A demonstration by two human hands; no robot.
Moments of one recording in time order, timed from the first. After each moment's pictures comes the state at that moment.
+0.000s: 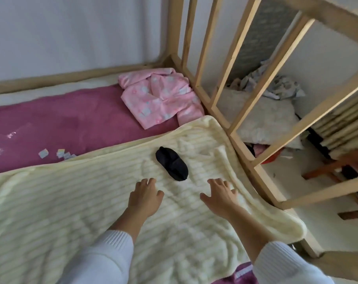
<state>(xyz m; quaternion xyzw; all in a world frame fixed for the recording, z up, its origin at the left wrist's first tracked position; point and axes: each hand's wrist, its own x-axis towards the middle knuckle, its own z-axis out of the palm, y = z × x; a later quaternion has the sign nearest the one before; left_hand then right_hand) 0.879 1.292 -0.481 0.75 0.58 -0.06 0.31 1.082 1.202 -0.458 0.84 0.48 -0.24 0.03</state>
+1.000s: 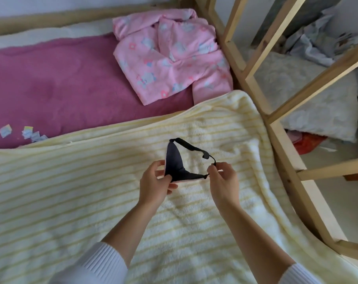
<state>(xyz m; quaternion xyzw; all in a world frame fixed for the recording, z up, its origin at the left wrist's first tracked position) 0.956 1.374 -0.592 0.44 0.64 0.22 0.59 1.113 1.324 -0.571 0.82 0.22 -0.36 -0.39</state>
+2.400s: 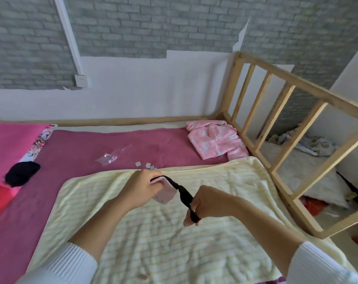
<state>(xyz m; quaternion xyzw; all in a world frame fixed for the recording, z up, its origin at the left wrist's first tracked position) 0.571 1.183 -0.245 0.77 0.49 0.24 0.32 0.785 1.124 -0.210 0.62 0.67 -0.40 0.05</state>
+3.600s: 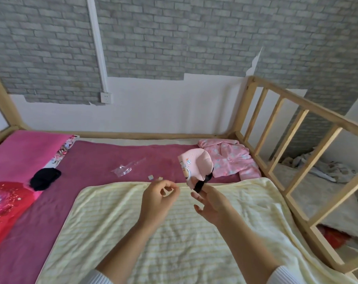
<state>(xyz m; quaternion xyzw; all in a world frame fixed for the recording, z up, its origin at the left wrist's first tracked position) 0.580 1.144 -0.241 0.60 0.54 0.49 0.32 0.740 1.147 -0.224 0.54 0.22 -0.67 -0.46</state>
